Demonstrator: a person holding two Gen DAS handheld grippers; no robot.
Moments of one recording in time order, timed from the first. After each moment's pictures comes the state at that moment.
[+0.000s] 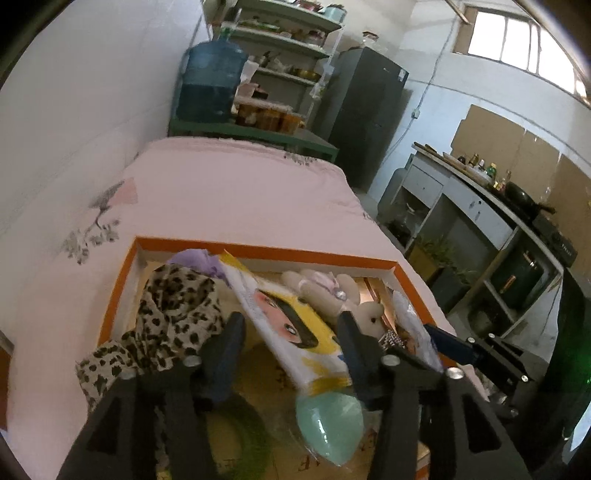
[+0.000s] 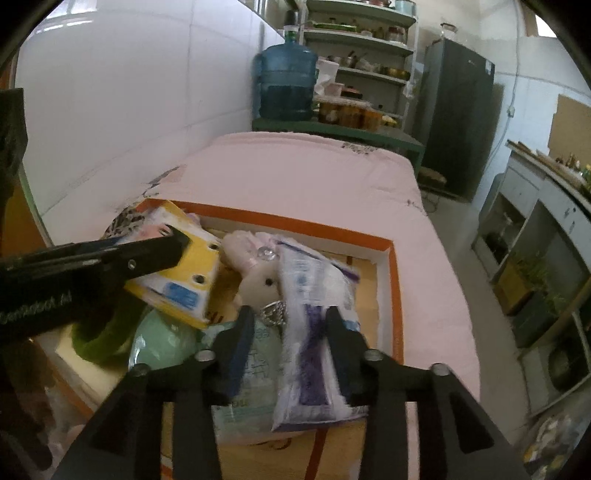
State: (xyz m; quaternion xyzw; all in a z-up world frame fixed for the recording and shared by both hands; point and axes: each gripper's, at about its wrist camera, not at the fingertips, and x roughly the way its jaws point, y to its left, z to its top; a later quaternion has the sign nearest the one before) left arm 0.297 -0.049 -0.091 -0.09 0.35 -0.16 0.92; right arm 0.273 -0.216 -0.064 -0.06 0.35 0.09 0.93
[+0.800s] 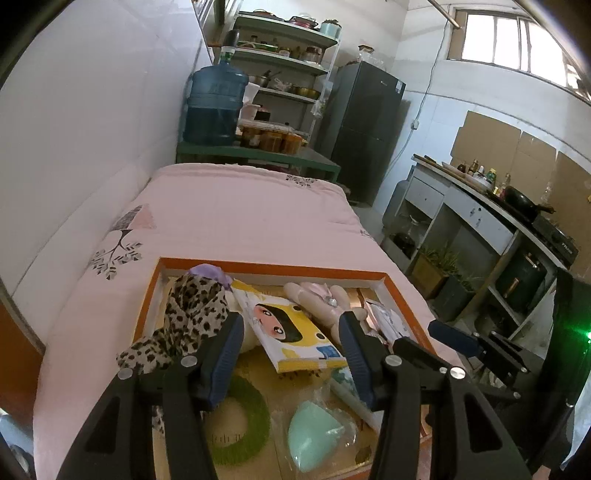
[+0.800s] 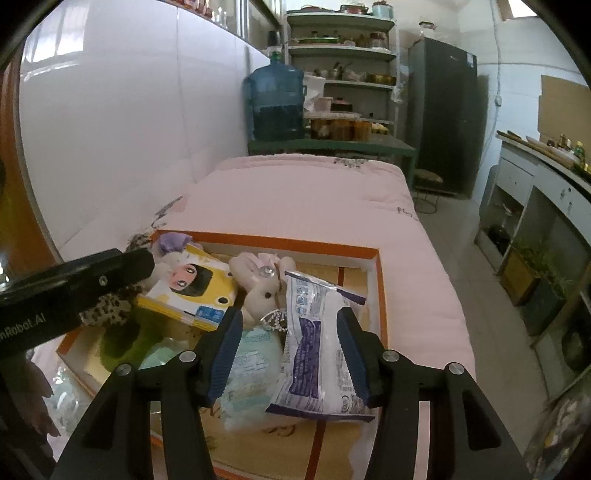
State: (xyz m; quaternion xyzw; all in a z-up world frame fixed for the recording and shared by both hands) left arm 0.267 -0.045 -0.063 -0.08 0.32 -0.15 0.93; right arm 0.243 -0.228 -0.041 -0.01 0.32 0.09 0.94
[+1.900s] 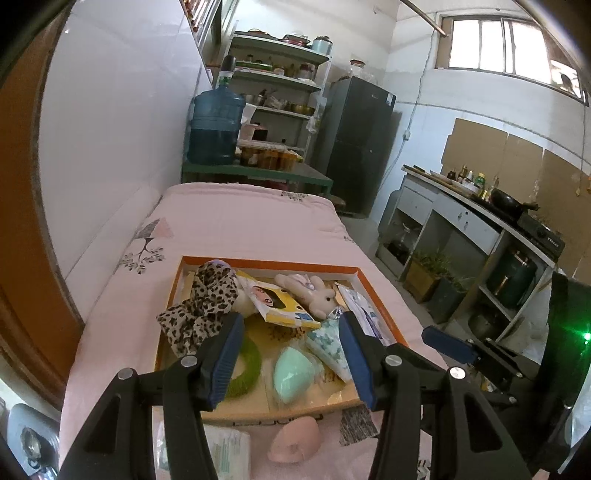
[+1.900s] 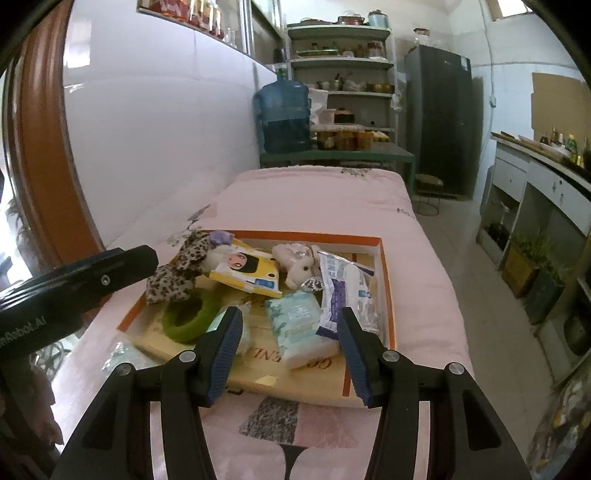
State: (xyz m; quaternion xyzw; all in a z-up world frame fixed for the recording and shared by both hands) left arm 0.179 -0.038 -0.024 -0.07 0.29 -0.15 0.94; right arm 0.154 -0.213 -0.007 0.01 0.30 0.09 0.95
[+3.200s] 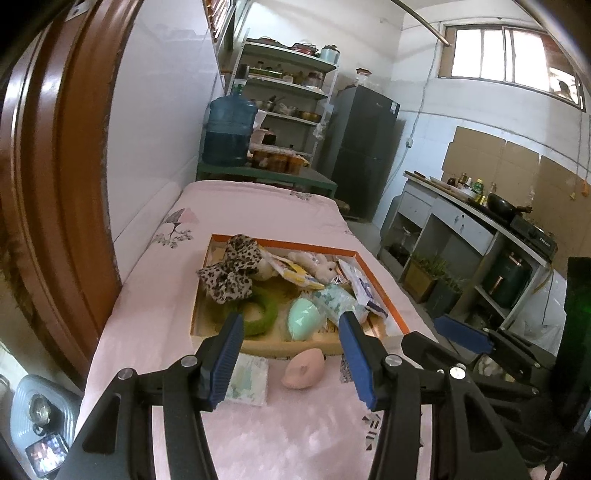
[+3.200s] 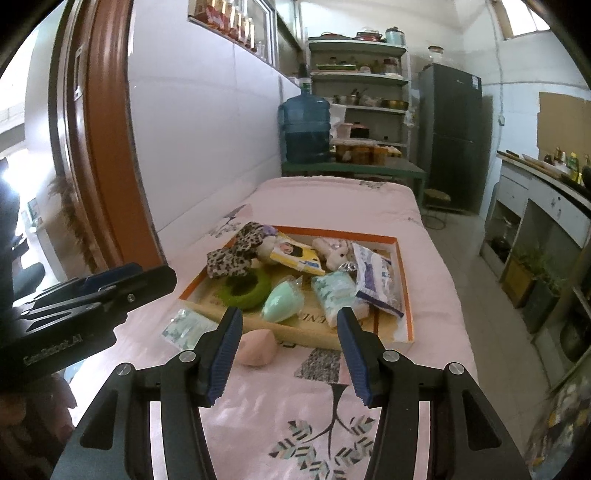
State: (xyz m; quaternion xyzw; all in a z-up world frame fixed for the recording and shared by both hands) left arm 0.089 -0.005 -0.023 -0.08 0.28 -0.13 0.95; right arm 0.060 -0.179 0.017 -0.01 0.28 0.12 0.95
